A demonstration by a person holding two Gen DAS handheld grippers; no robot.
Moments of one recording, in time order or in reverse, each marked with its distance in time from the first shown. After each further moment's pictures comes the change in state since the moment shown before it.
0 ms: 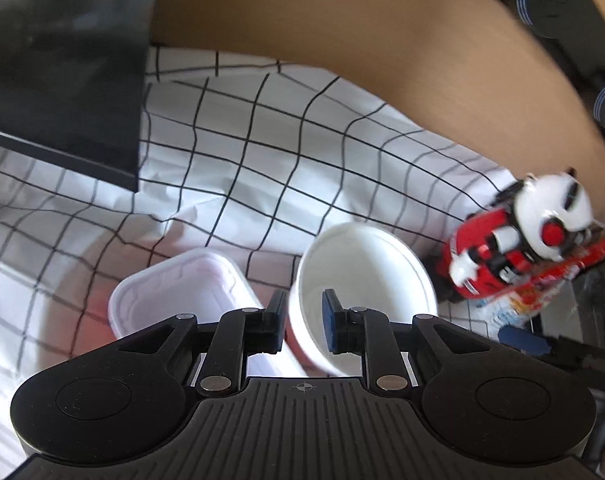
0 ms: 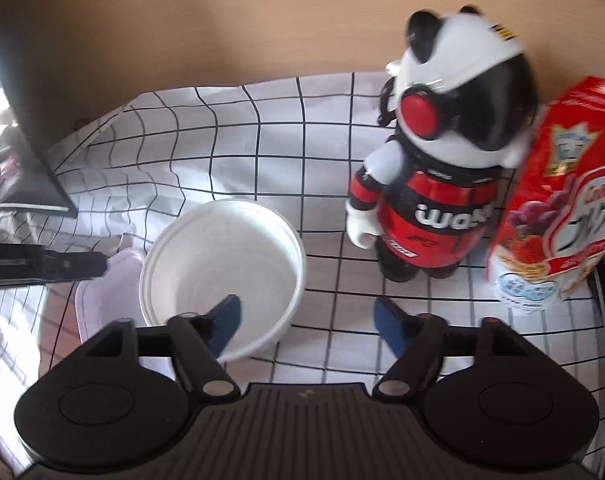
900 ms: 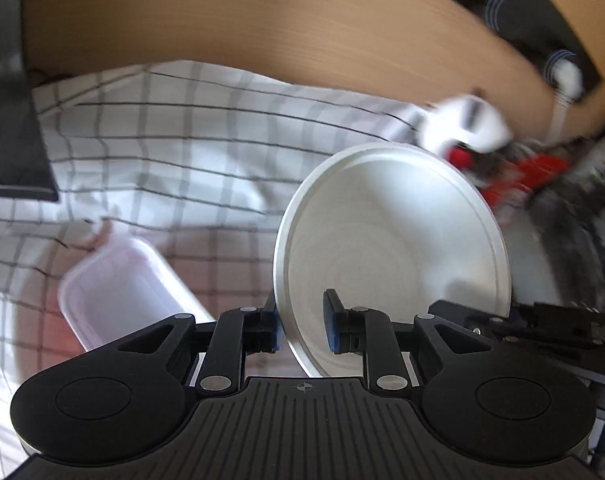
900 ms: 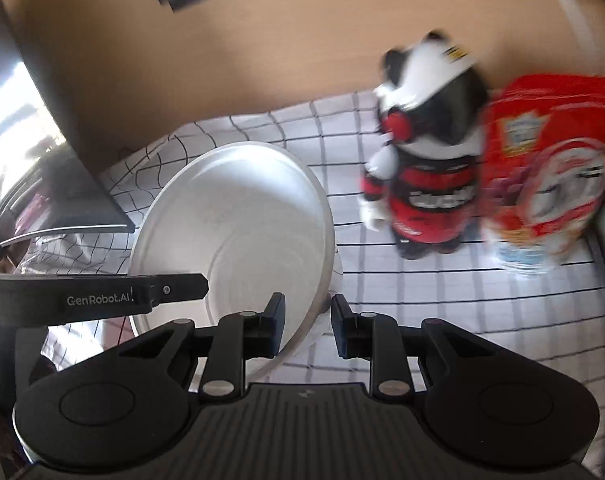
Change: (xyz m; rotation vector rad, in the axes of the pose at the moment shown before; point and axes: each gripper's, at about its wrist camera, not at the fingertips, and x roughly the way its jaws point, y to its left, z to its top) left arm -0.038 -0.088 -0.038 0.208 0.090 -0.061; right arm -0.096 -0.025 -0.034 0.048 -0.030 0.105
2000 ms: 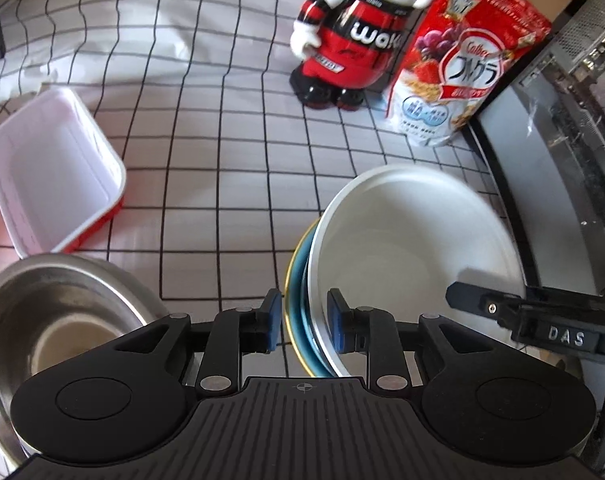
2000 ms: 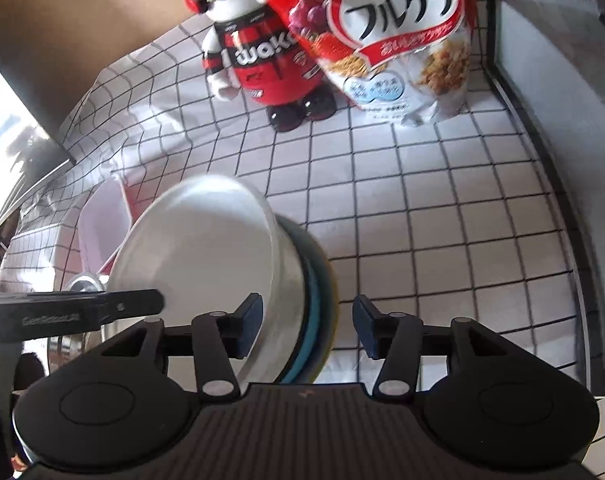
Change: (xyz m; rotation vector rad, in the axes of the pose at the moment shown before) left arm 0.061 -0.070 -0.126 0.007 0.110 0.051; right arm 0.009 -0.132 -0.120 0.121 0.098 0.044
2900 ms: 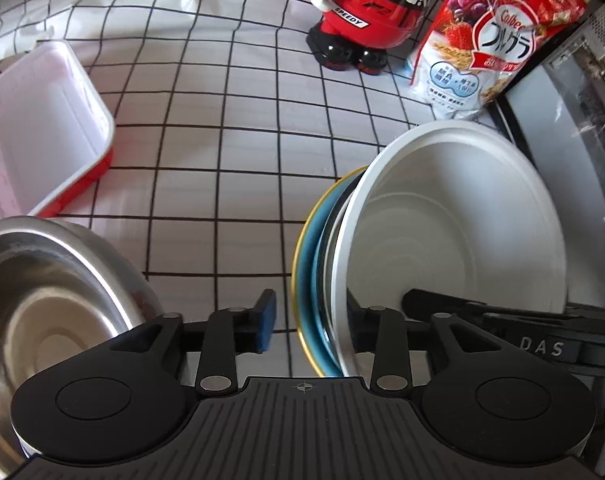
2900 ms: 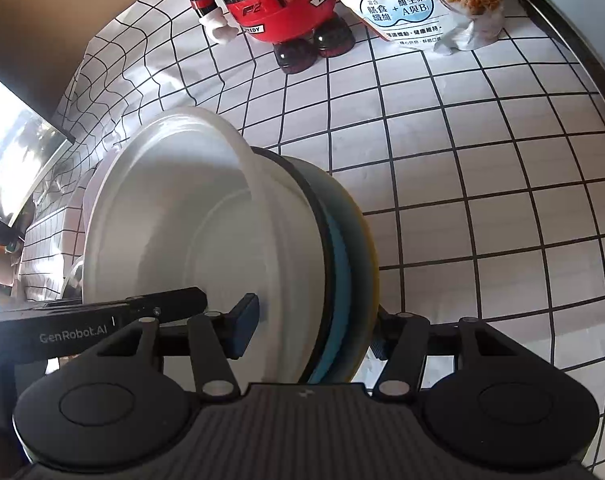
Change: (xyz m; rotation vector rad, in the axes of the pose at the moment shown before) left arm 0.031 -0.002 -0.007 -0.045 0.067 0.038; right arm 0.051 -0.007 -0.004 0.071 0.119 0.099
